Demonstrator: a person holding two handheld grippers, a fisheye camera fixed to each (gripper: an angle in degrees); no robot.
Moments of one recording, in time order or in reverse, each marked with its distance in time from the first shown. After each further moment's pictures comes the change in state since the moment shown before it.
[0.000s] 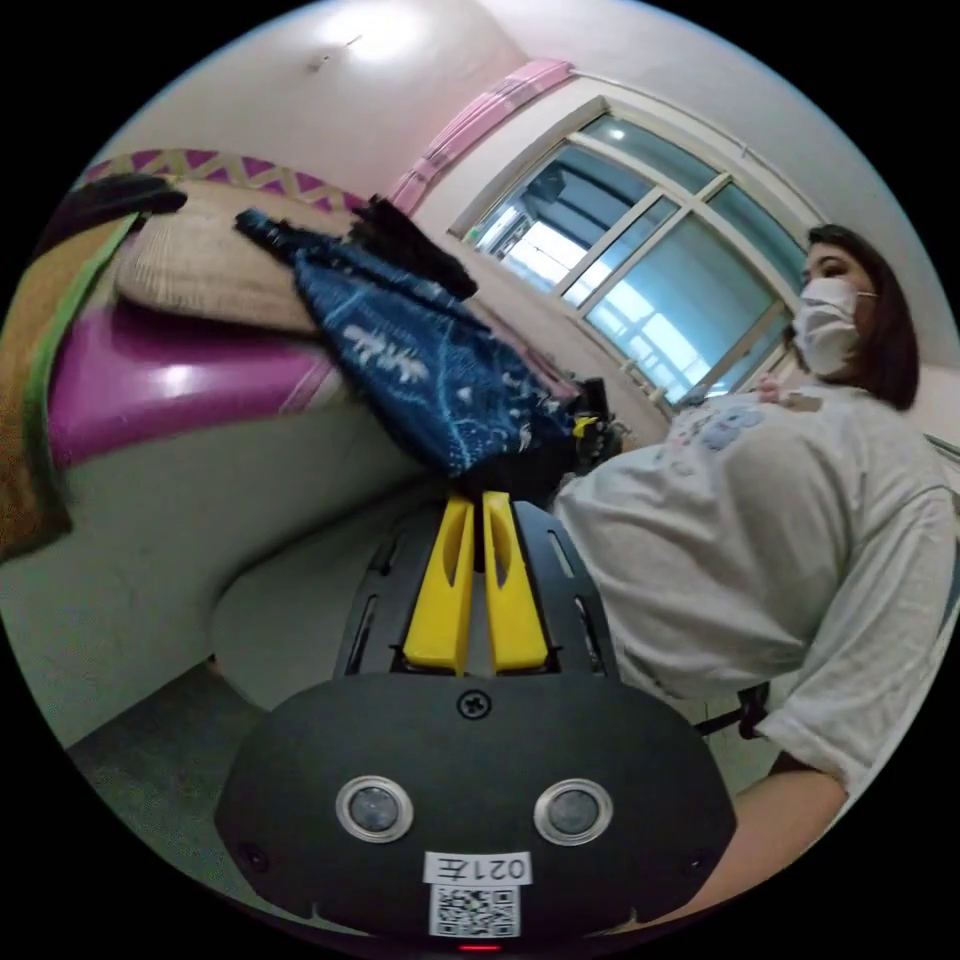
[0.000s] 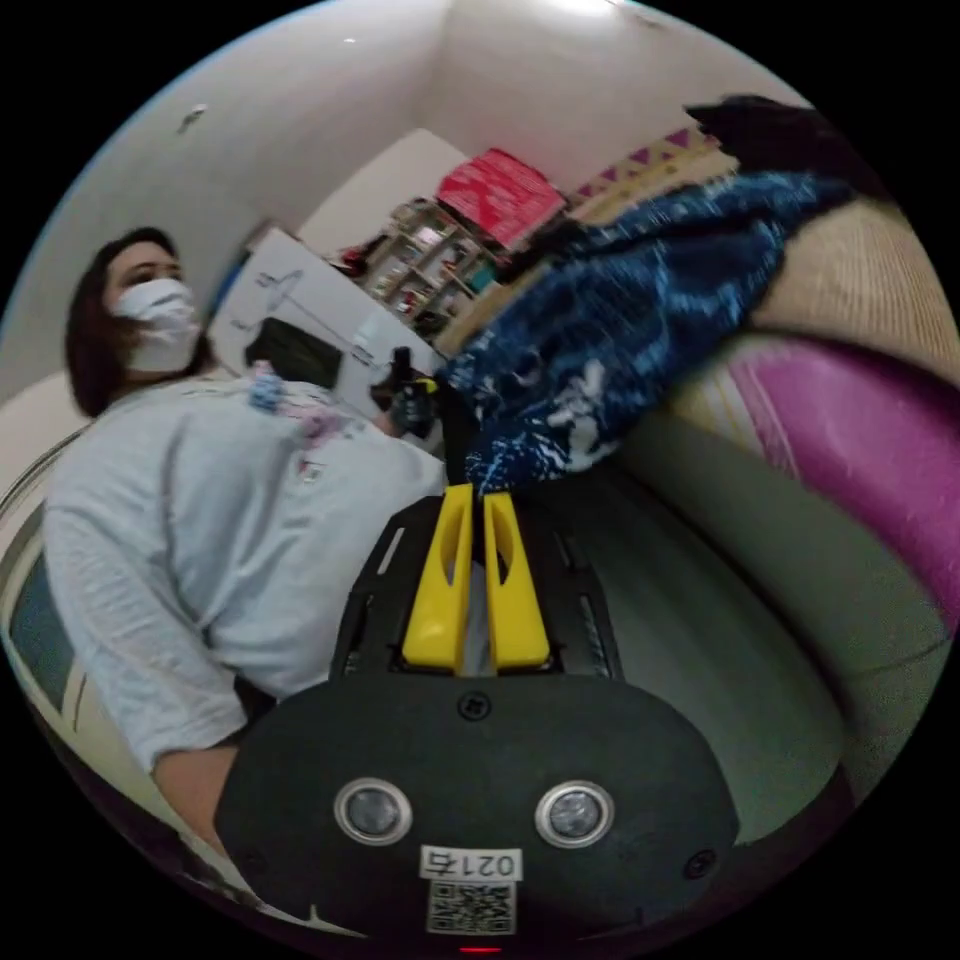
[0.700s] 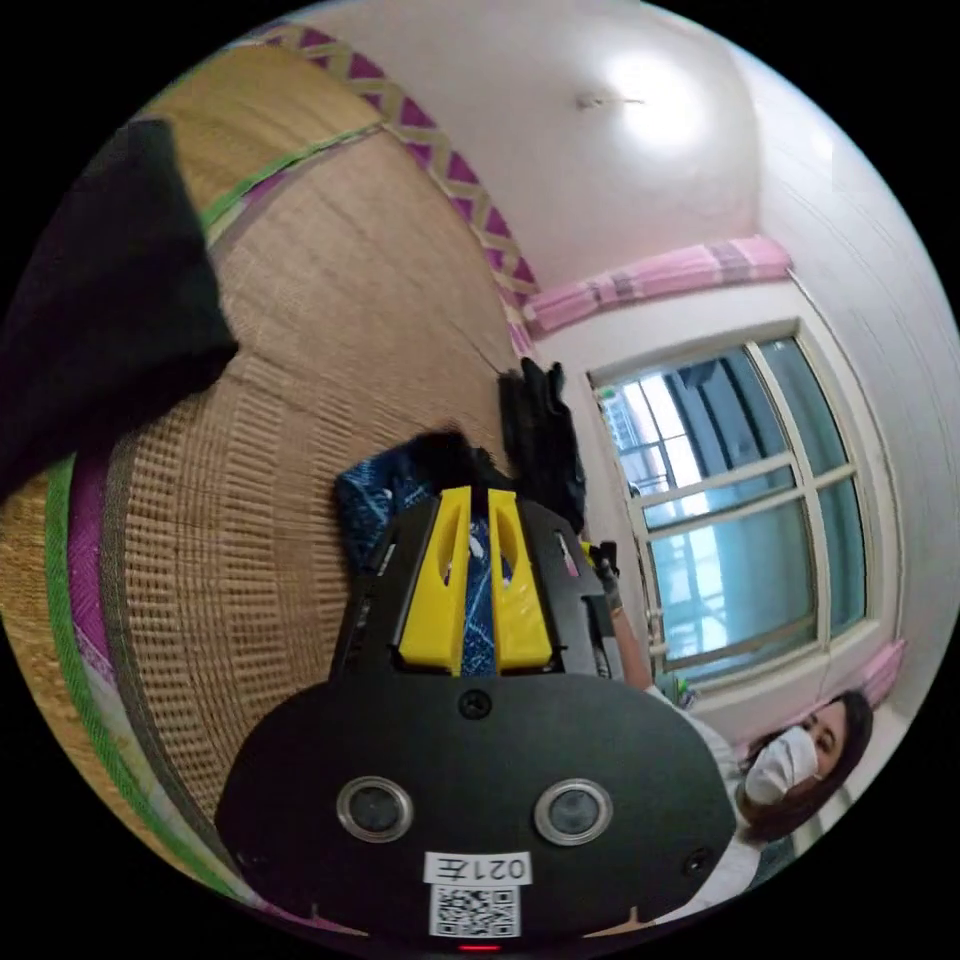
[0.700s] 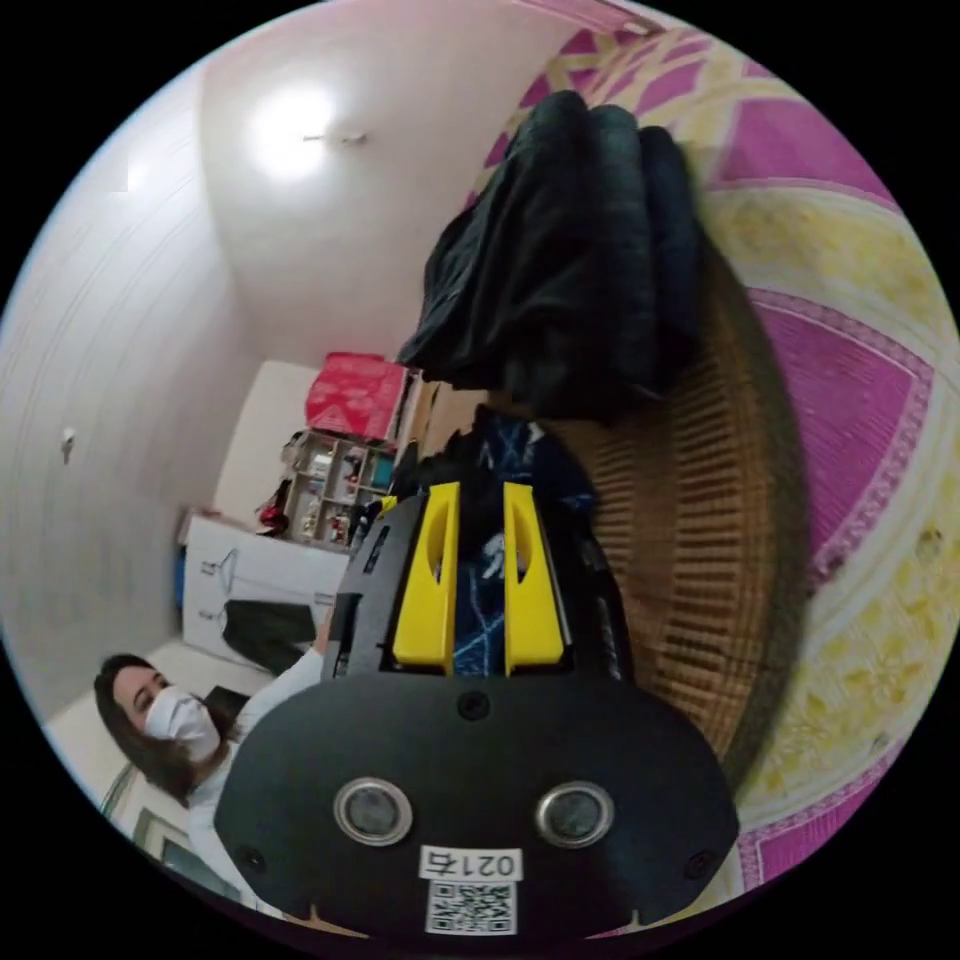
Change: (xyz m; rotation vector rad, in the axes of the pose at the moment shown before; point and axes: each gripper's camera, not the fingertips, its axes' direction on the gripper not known) left arm -0.301 -0.363 0.054 0.186 -0.059 -0.627; right arm 0.224 -0.246 -0.185 0.434 0.039 0.558
